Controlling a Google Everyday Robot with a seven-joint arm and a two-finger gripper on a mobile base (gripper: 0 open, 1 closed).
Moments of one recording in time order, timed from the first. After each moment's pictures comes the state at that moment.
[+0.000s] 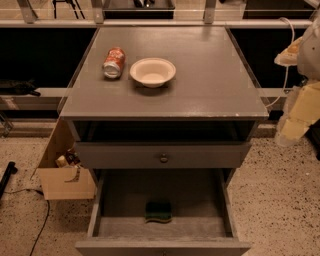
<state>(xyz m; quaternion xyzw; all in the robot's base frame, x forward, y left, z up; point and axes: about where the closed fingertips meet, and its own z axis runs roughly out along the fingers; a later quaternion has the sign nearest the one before) 0.438 -0.215 0.982 -0.60 0.78 -0.04 0.17</state>
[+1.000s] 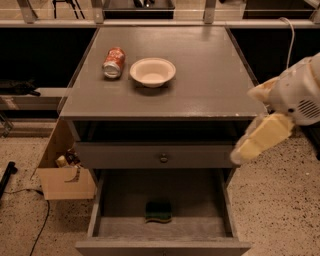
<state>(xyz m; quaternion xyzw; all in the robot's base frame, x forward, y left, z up) 0.439 -0.172 0.925 -0.53 0.80 0.11 0.26</state>
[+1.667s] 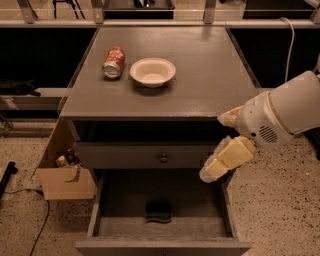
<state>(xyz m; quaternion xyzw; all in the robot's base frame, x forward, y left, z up) 0.428 -0.115 0.869 -0.50 0.80 0.21 0.26</state>
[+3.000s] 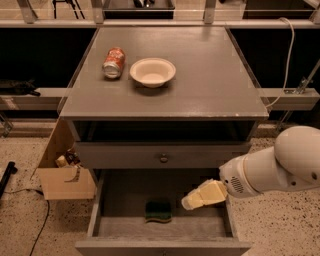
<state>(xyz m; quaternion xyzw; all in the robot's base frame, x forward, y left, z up) 0.417 -0.119 0.719 -0.32 0.89 0.23 0.22</state>
